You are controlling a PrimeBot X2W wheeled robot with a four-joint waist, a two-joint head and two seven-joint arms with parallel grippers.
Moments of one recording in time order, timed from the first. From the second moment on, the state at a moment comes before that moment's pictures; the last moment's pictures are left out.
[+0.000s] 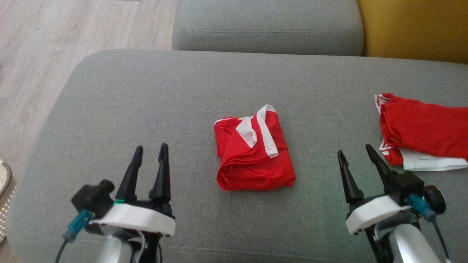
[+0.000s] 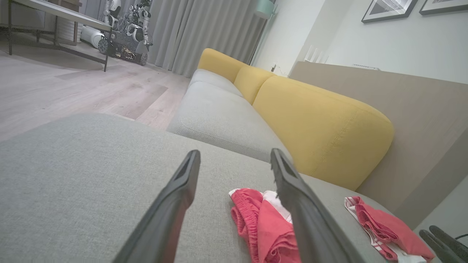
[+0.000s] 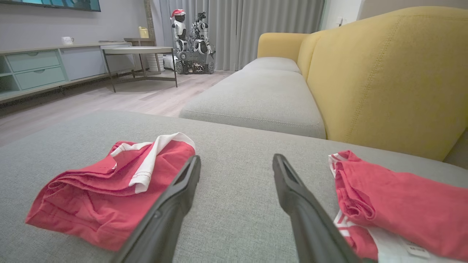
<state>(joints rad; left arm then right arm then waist) -0.03 0.05 -0.24 0.13 -0.46 -0.03 -0.25 -0.09 -0.09 0.10 0.32 0.04 0.13 -0.16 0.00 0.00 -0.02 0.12</state>
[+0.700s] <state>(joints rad) -0.03 0.05 -0.27 0.12 -0.46 -0.04 -0.25 -0.11 -0.06 0.09 0.38 -0.02 0.13 -0.17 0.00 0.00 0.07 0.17</state>
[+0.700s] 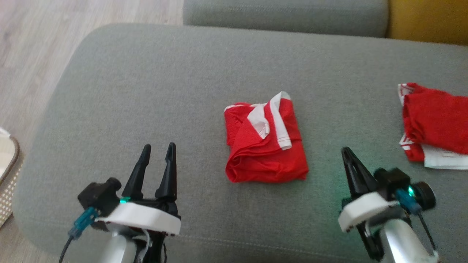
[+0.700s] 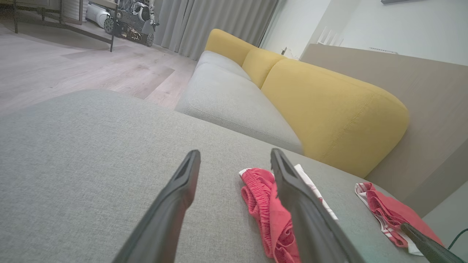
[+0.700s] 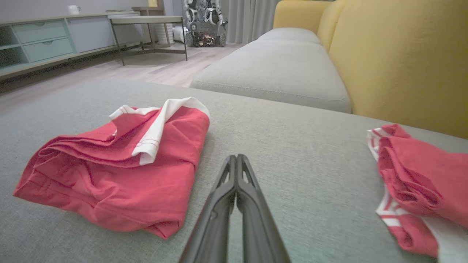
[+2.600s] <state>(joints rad) -0.13 0.05 -0.32 0.13 -0.54 -0.03 -0.25 -0.74 -0.08 0.50 1.15 0.12 0.13 -0.19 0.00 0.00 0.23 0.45</state>
